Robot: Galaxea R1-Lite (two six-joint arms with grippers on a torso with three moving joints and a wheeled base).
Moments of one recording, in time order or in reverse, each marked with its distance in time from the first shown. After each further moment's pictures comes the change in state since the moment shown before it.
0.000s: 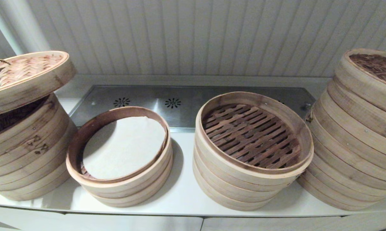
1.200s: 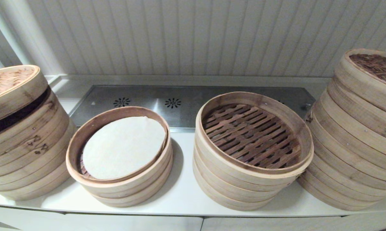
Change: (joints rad) left arm 0.247 0.045 0.068 -0.037 -0.172 0.021; right arm 0.000 0.000 0.000 0.000 0.000 0.000
